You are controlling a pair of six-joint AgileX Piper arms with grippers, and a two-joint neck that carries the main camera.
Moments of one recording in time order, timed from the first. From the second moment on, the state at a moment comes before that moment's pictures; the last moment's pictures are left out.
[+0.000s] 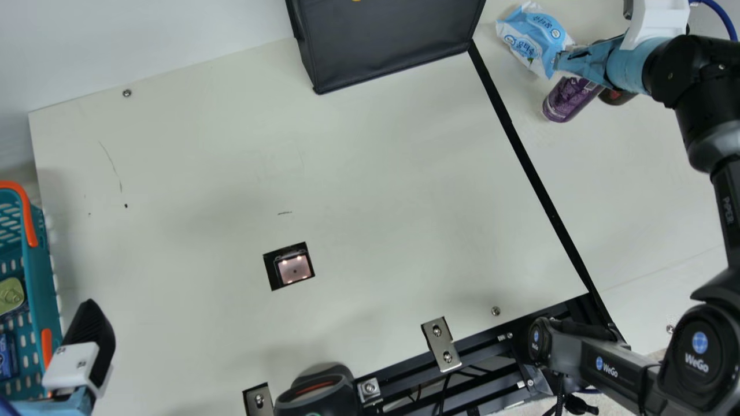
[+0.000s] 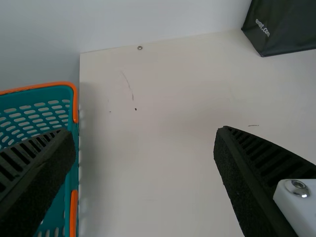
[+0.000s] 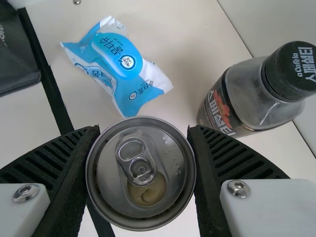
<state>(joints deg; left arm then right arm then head) -13.9 33.5 -44.6 0.0 50.8 0.6 -29.6 82.1 -62.4 1.0 33.4 -2.3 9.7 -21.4</state>
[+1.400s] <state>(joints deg) -13.9 33.5 -44.6 0.0 50.8 0.6 -27.6 86.7 -62.8 -3.9 31.3 5.3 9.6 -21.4</state>
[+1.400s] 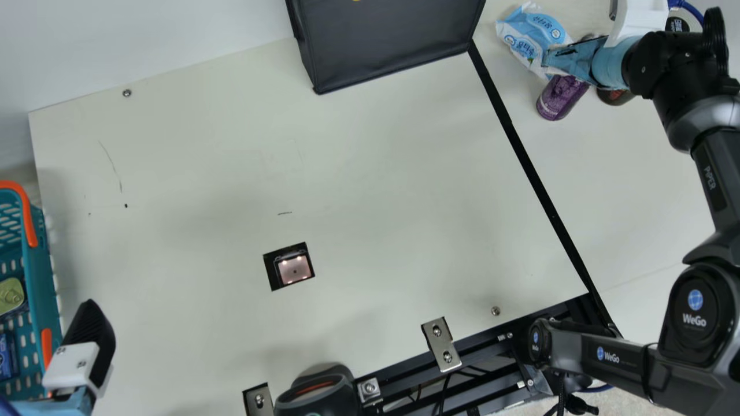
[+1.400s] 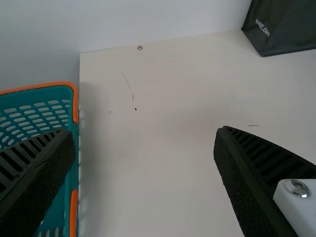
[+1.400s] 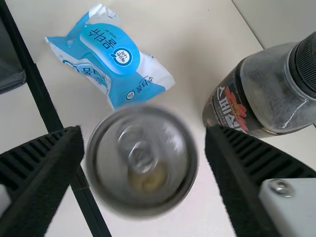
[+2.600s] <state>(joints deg) -13.9 33.5 -44.6 0.0 50.8 0.6 -17.5 60.8 -61.7 -7.4 47.3 9.1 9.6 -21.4</state>
